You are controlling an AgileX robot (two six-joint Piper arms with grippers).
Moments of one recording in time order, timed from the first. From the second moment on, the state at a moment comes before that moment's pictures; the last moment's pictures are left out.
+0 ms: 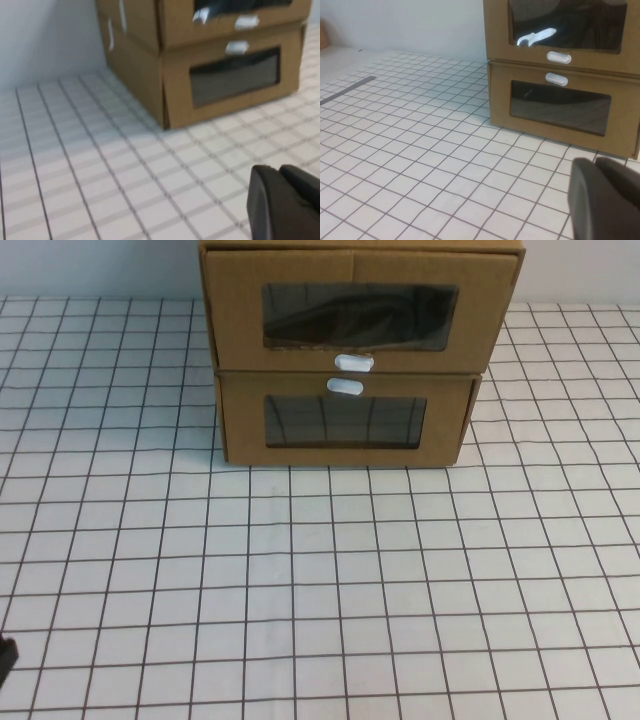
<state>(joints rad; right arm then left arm) 0.11 -0.02 -0.29 0.84 0.68 -0.72 -0.39 0.09 -0.18 -0.13 0.35 0.21</state>
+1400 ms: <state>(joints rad) 0.11 -0.02 -0.29 0.84 0.68 -0.72 -0.22 -0.01 0.02 -0.08 0.38 0.07</state>
